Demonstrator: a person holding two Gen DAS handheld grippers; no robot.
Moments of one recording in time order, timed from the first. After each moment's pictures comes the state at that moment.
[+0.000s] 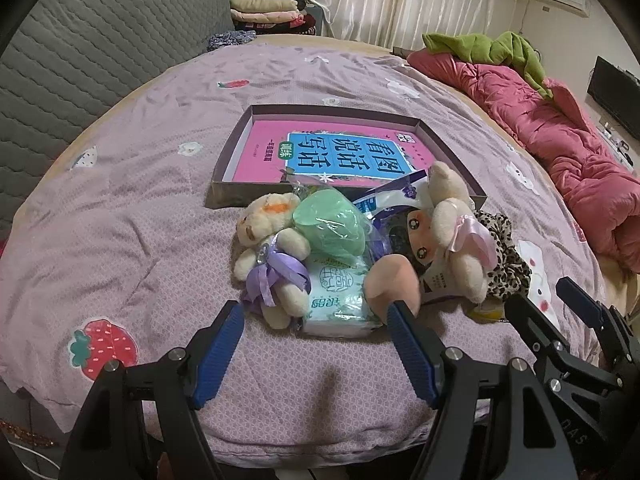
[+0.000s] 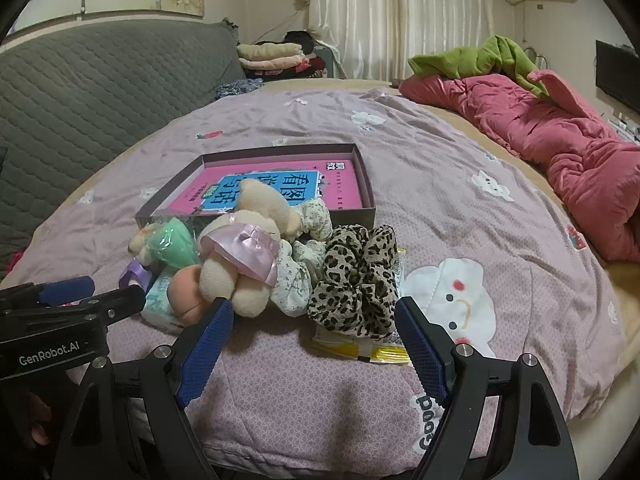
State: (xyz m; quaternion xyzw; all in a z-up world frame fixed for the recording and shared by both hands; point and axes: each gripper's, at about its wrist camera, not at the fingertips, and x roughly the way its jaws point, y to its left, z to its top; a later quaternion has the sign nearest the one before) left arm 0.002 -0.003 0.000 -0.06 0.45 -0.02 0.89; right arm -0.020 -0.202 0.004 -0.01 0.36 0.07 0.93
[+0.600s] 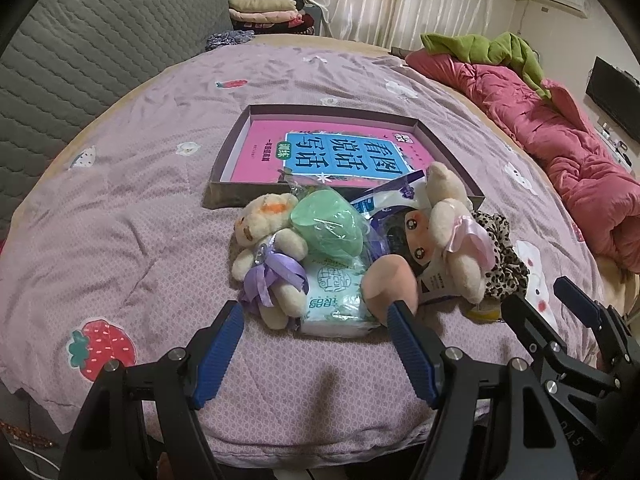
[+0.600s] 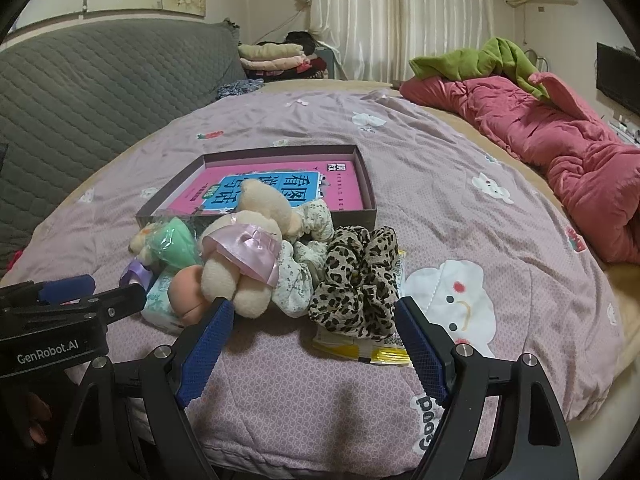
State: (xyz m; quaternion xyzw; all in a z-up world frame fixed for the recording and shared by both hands) left arm 0.001 -0.003 0.000 -0.06 0.45 -0.02 0.89; right arm -0.020 -0.203 0.005 -0.01 0.36 0.07 0.93
